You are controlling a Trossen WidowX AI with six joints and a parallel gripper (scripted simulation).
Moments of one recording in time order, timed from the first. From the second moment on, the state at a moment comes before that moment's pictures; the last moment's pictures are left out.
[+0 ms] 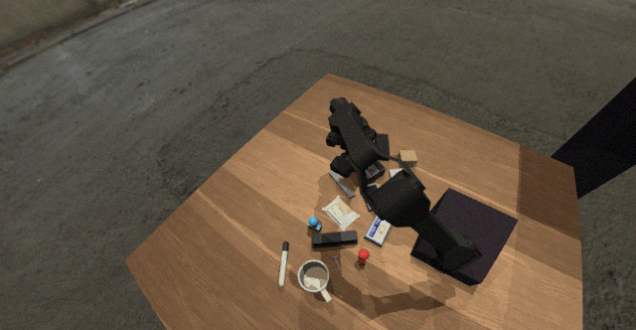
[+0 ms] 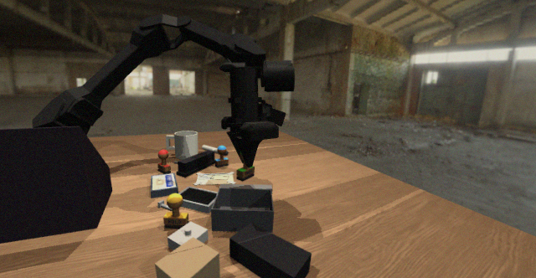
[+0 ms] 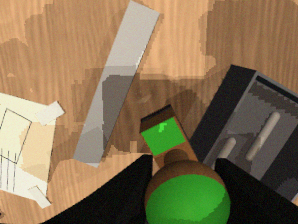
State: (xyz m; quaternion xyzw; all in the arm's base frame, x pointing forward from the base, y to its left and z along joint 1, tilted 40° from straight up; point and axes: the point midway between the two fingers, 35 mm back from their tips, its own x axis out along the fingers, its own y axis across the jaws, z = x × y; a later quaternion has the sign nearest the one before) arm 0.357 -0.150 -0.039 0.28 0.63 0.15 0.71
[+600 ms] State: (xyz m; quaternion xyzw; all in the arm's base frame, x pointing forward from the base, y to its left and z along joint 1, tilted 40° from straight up) arm 0.349 -0.151 -0.032 0.27 0.63 0.15 0.71
